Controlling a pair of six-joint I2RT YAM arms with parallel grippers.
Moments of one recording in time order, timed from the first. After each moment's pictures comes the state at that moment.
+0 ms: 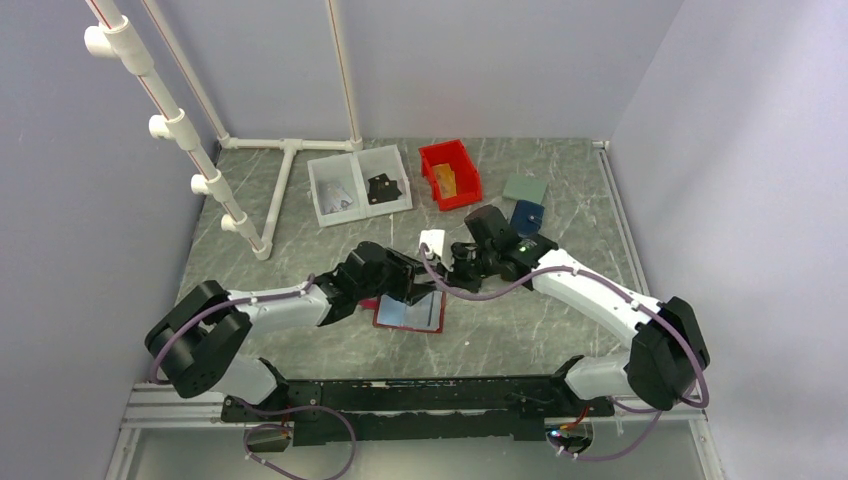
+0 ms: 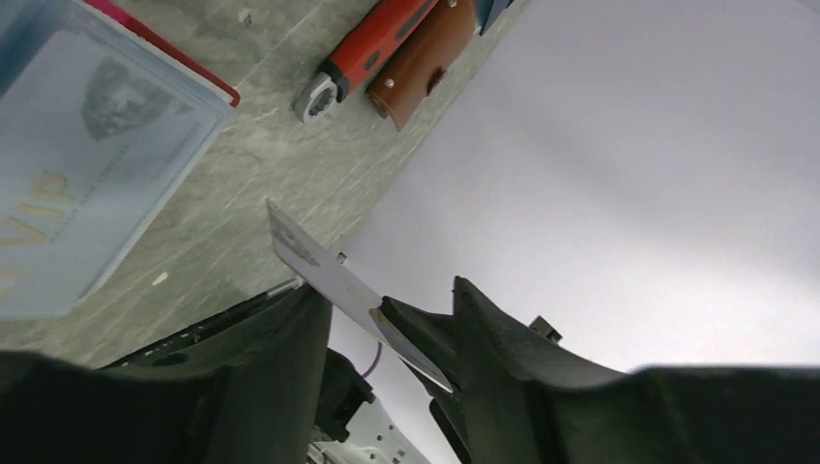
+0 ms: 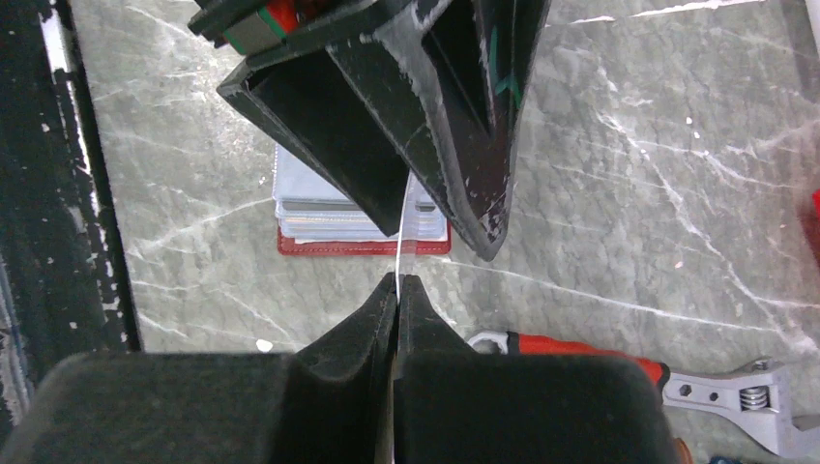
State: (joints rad) left arm -0.80 1.43 0.60 0.31 0.14 -1.91; right arm 0.67 1.32 0.95 -0.53 -0.49 -0.61
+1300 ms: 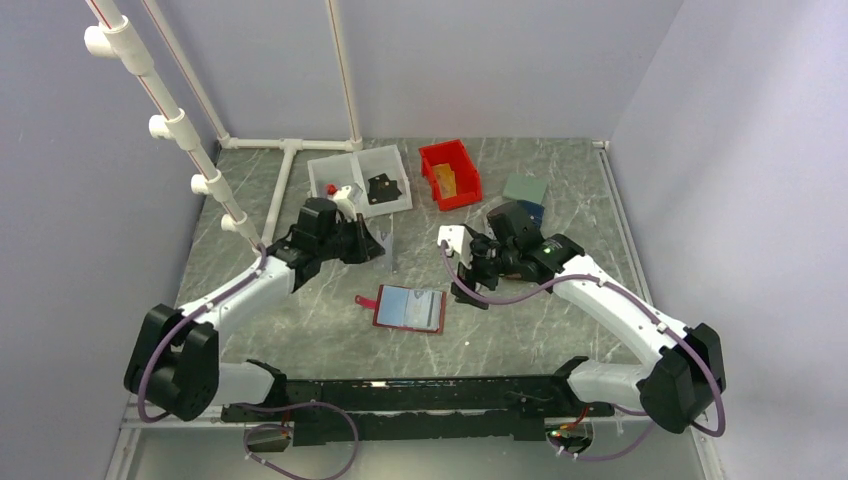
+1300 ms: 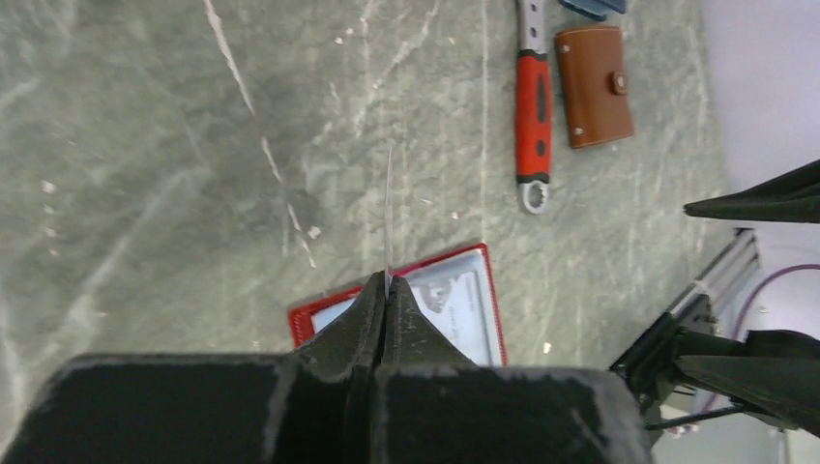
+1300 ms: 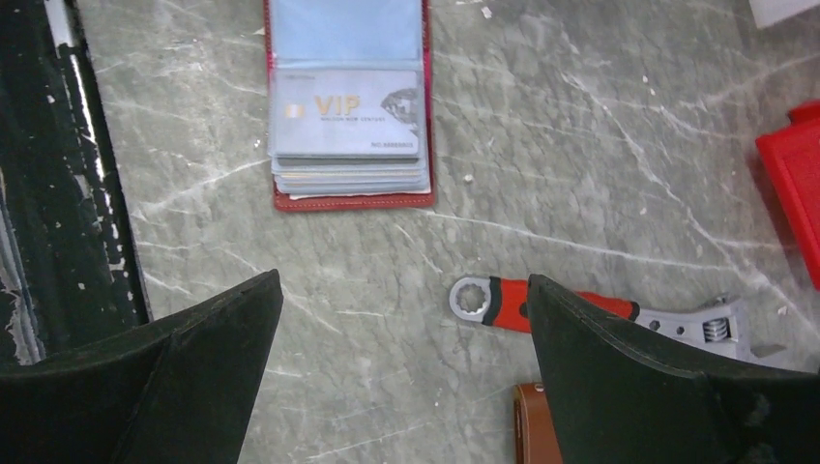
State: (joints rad) left arm -0.45 1.29 0.75 -0.03 0.32 -0.55; right arm 0.61 1.19 0.95 -0.63 -0.49 -0.66
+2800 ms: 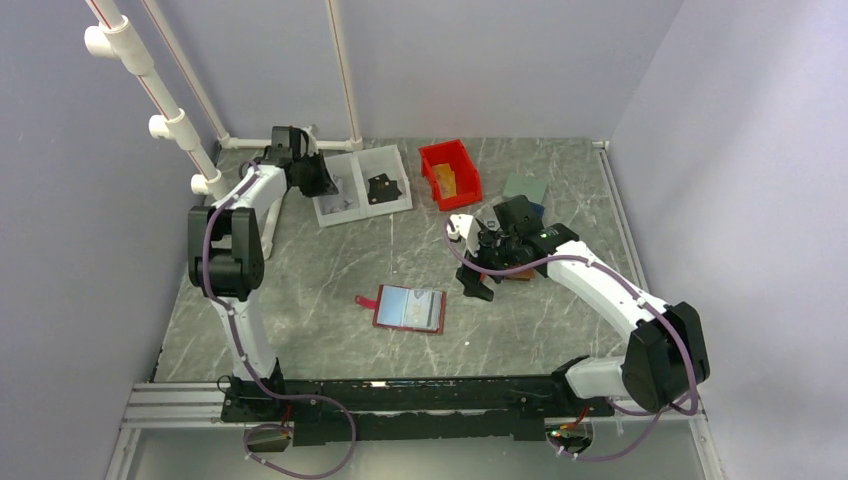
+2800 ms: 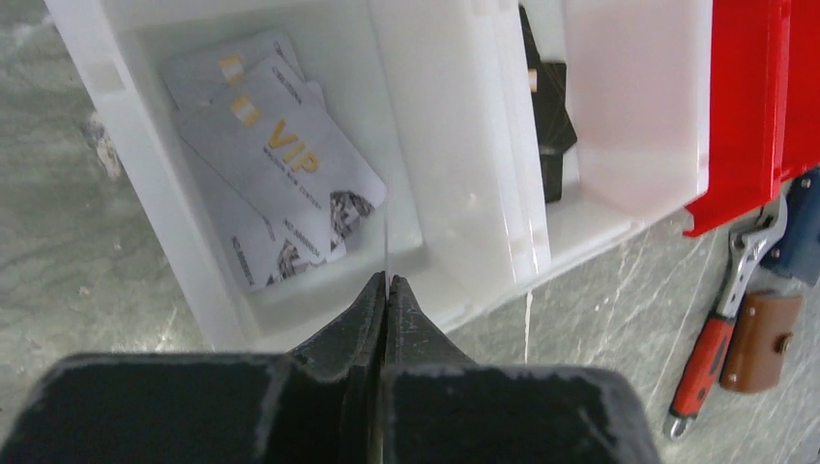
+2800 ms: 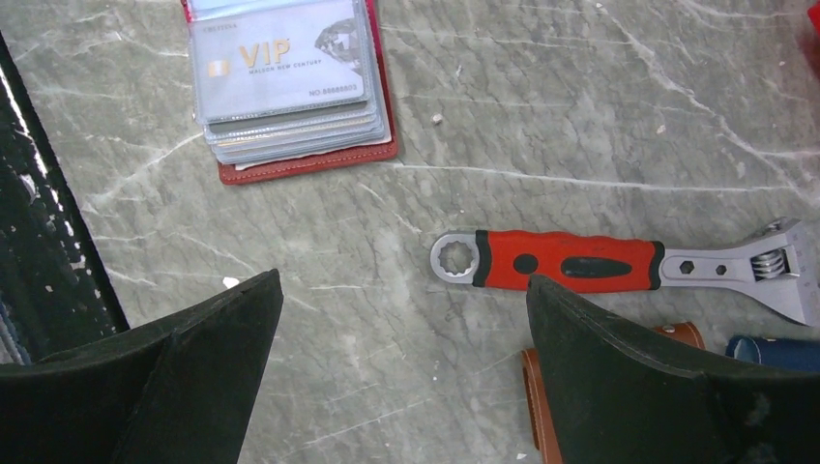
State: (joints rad) left arm -0.06 1.98 1.53 -0.38 0.34 -0.32; right arm 0.47 1.31 0.95 -0.63 -0.50 -0.64
